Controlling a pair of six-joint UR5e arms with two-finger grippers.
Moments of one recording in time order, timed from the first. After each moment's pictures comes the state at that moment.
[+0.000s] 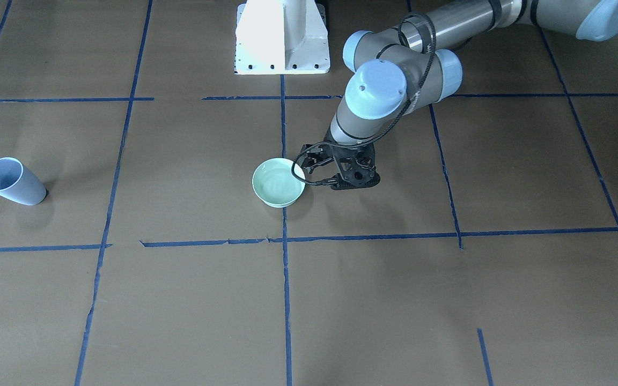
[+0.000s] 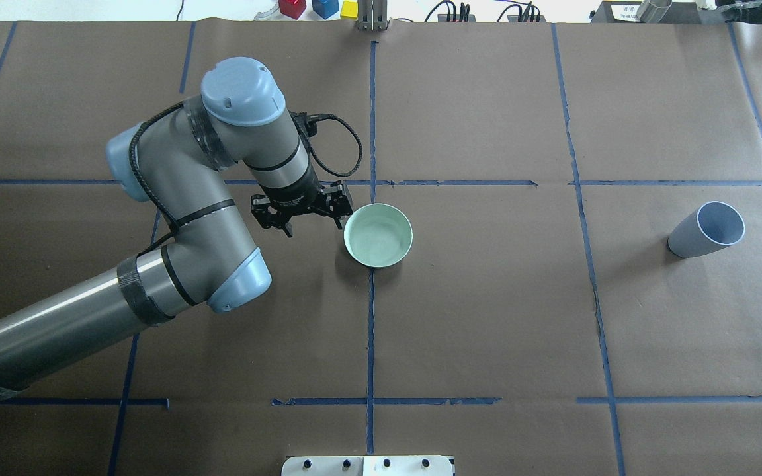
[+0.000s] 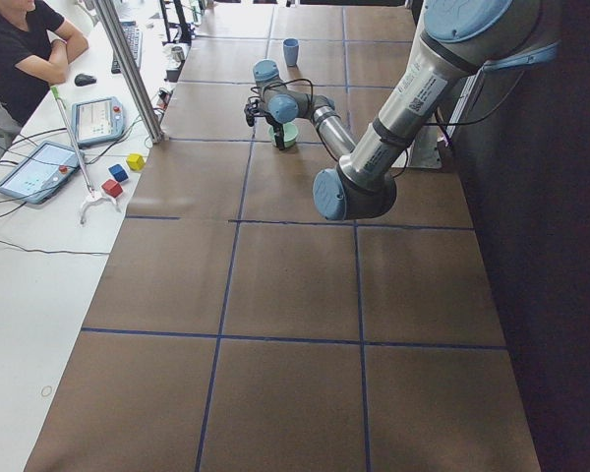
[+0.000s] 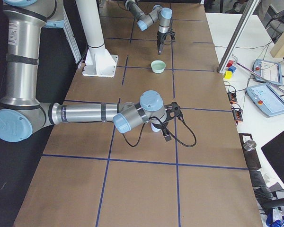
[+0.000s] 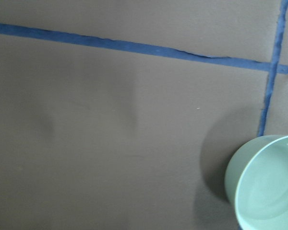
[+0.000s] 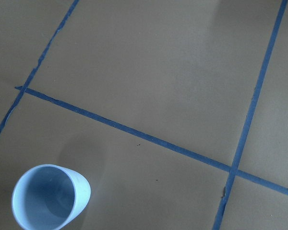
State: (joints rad) left arm -0.64 -2.34 -1.48 -1.69 -2.14 -1.26; right arm 1.47 -1.70 1.76 -1.13 2.39 0.07
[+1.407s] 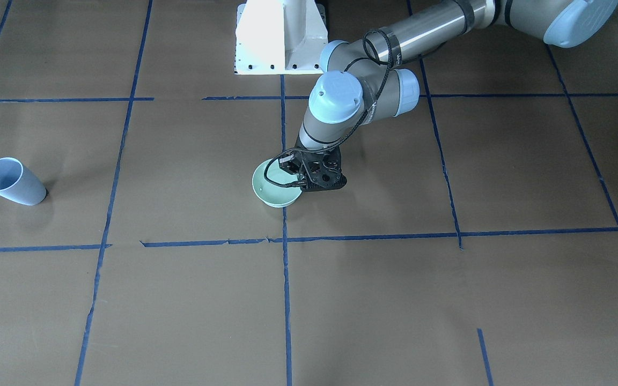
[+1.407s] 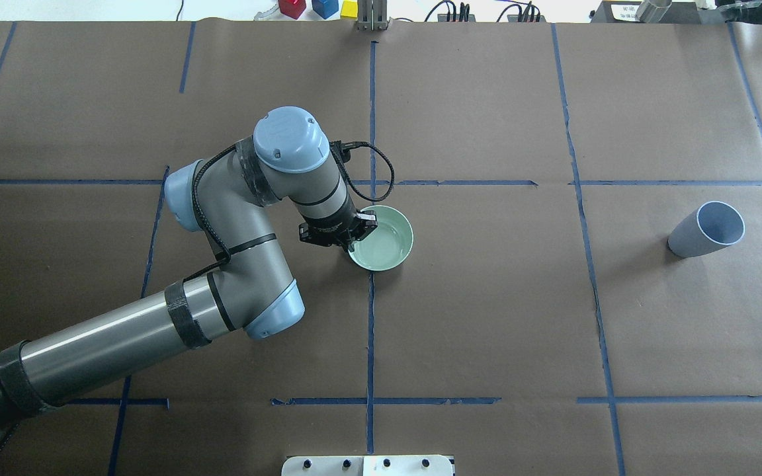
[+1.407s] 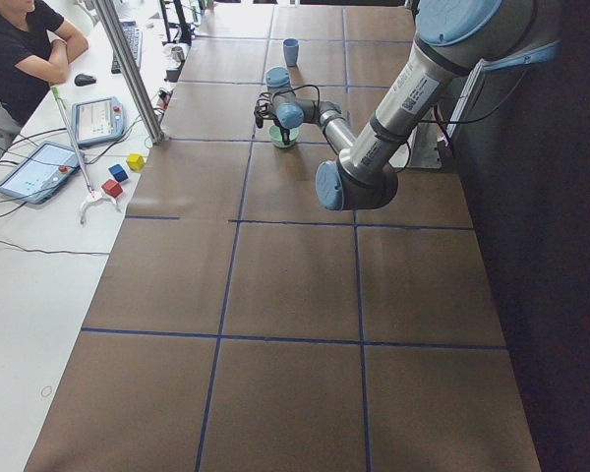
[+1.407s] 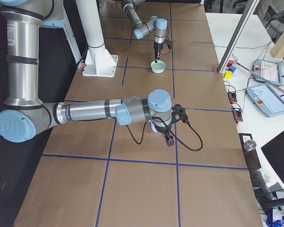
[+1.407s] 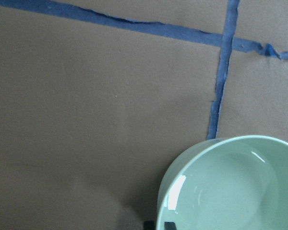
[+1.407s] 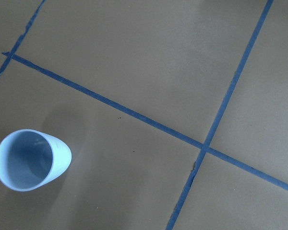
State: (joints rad) left arm -0.57 -2.38 -1.38 -1.82 -2.07 -1.35; right arm 1.55 -1.65 1.79 -1.44 2.39 -0.24
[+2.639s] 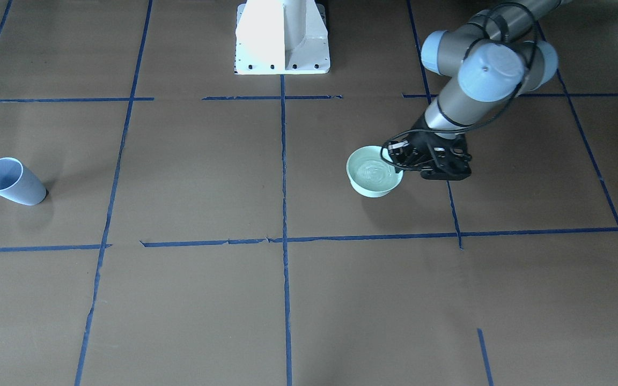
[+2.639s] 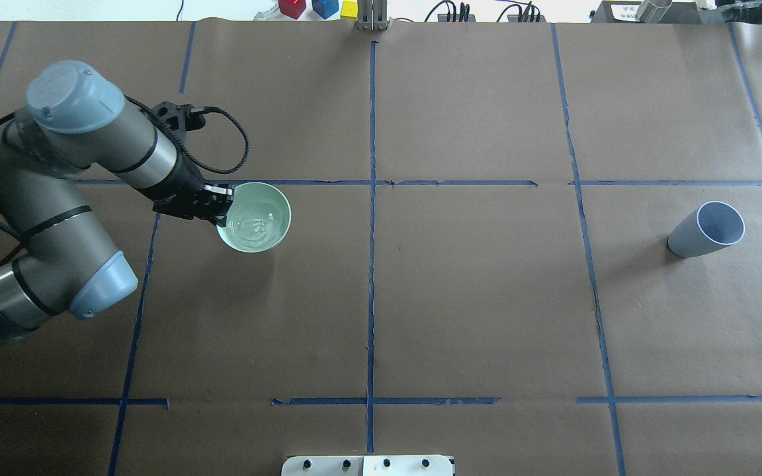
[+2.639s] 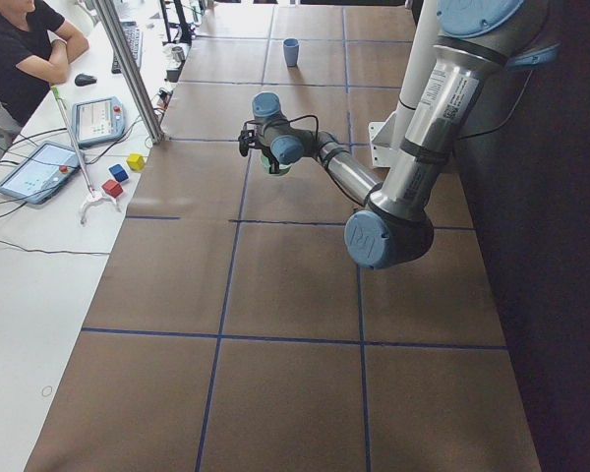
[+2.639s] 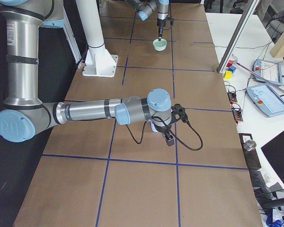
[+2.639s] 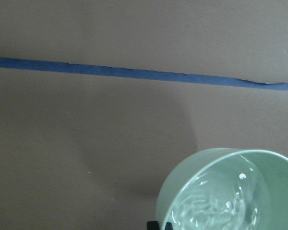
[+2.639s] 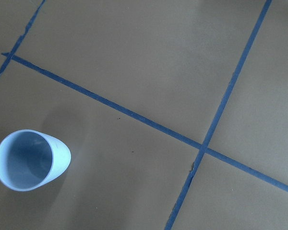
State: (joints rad) left arm -0.81 -1.93 -1.74 -1.83 -2.23 -1.02; right arm 1.56 -1.65 1.79 -1.43 2.39 -0.24
